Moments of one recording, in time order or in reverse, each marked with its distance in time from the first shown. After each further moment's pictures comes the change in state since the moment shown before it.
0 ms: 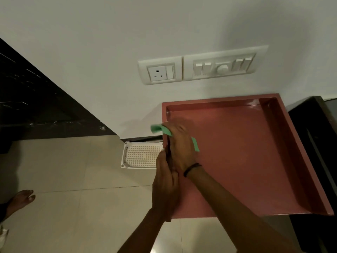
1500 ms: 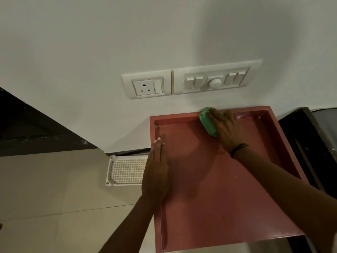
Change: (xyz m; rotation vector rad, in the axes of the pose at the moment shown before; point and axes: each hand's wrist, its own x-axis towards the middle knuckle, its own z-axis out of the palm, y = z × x) left_hand 0.100 -0.001 0.014 0.563 -0.084 0.283; right_hand 0.092 0.132 -0.136 -1.000 -0.105 -0.108
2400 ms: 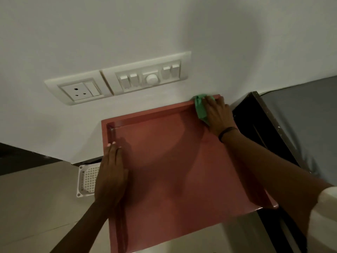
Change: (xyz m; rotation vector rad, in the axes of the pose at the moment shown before) left_hand -0.003 0.002 0.010 0.259 -0.089 0.065; right_hand -0.034 0.124 -0.006 -0.067 -0.163 0.205
